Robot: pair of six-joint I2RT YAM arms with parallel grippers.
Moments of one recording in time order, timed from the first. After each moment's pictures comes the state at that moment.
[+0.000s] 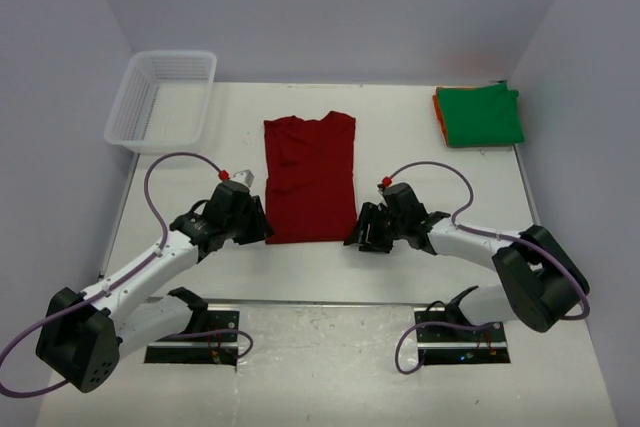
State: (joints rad) left arm -0.53 1.02 0.58 -0.45 0.04 -0.70; right arm 0.59 1.37 0.53 -0.06 -0.34 0.87
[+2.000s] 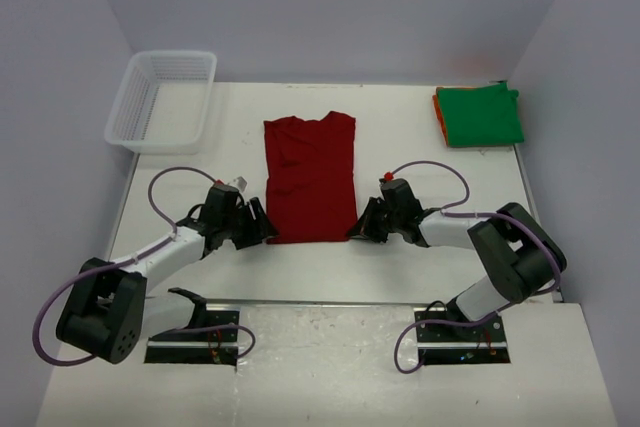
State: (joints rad) left arm -0.35 1.19 0.43 -0.18 0.23 -0.72; right arm 0.55 1.55 0.54 0.16 -0.32 0.95
